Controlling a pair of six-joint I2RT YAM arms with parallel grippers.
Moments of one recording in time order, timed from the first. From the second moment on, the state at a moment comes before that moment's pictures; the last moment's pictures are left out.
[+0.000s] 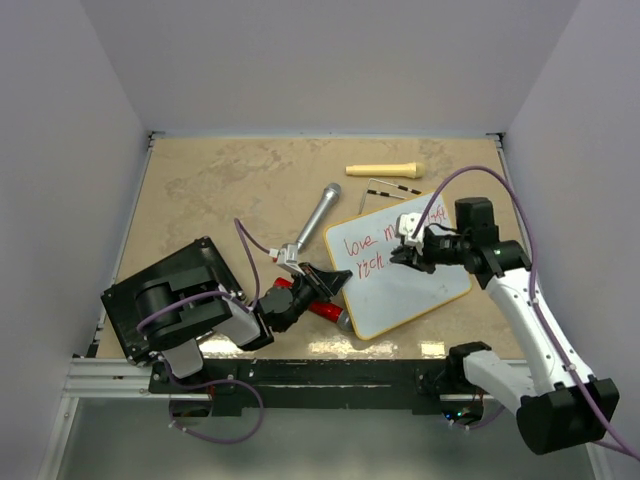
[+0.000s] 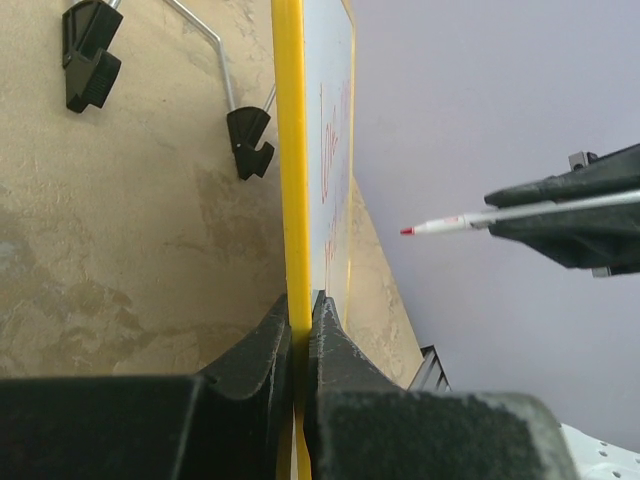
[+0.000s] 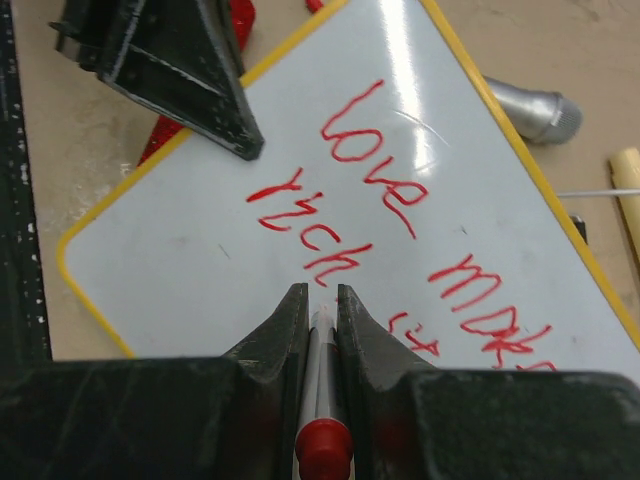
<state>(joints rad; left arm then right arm) -1.10 1.71 0.34 1.39 -0.39 -0.96 0.15 0.98 0.92 -0.75 -0.85 -0.92</state>
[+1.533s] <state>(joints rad) -1.09 1.85 0.51 1.36 -0.58 -1.01 0.40 1.12 0.87 -0.61 -0.64 -0.83</state>
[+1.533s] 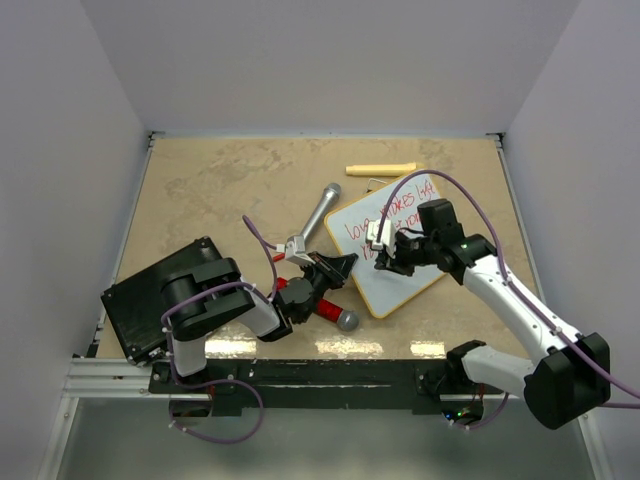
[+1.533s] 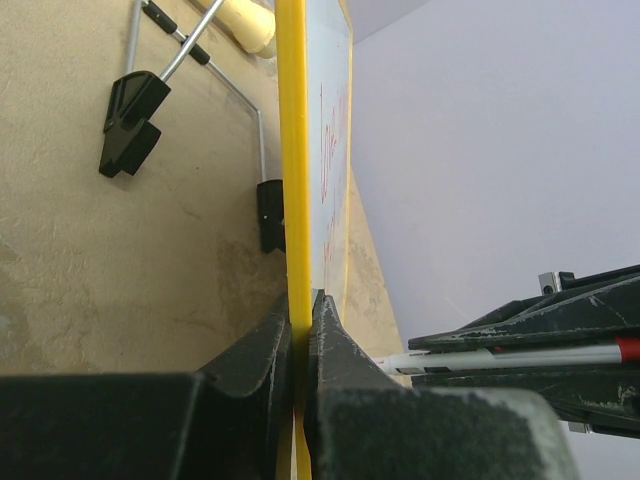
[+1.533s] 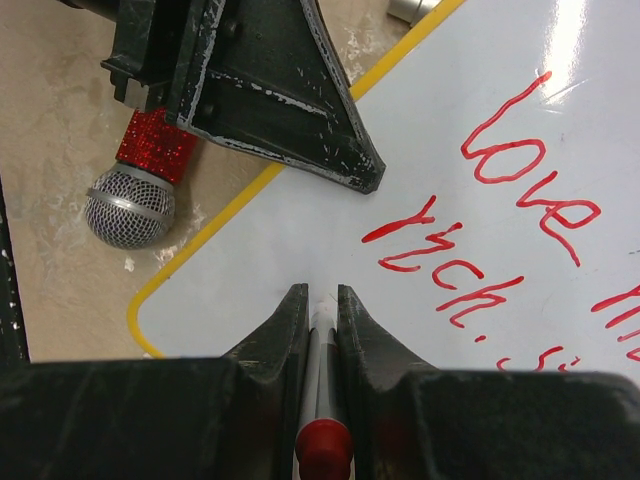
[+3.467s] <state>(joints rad) -1.09 1.86 0.51 1.37 -0.58 -1.01 0.41 1.06 0.89 -0.68 -0.69 -0.83</state>
